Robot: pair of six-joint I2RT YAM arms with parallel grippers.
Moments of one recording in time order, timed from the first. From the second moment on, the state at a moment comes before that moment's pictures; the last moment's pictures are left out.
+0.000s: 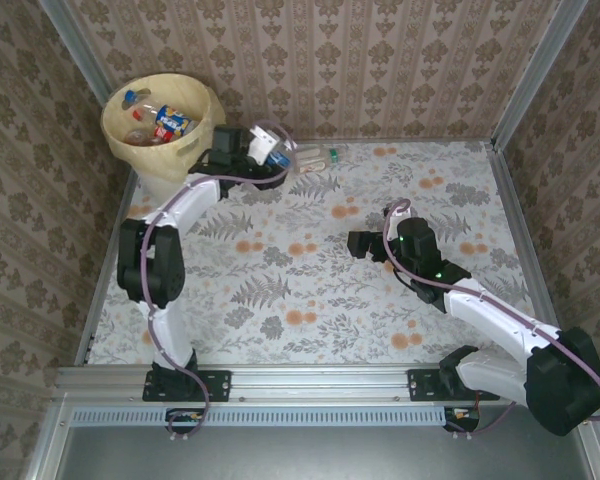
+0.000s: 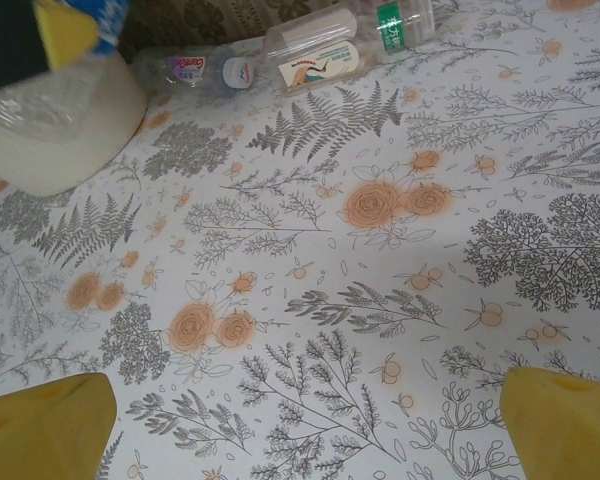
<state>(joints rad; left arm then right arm) -0.32 1.90 1.54 -0.25 0.46 0.29 0.46 1.11 0.60 0.05 0.02 0.40</state>
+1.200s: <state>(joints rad) -0.17 1.68 1.77 0.07 0.08 -0.23 0.46 1.11 0.61 0.10 0.01 0.40</state>
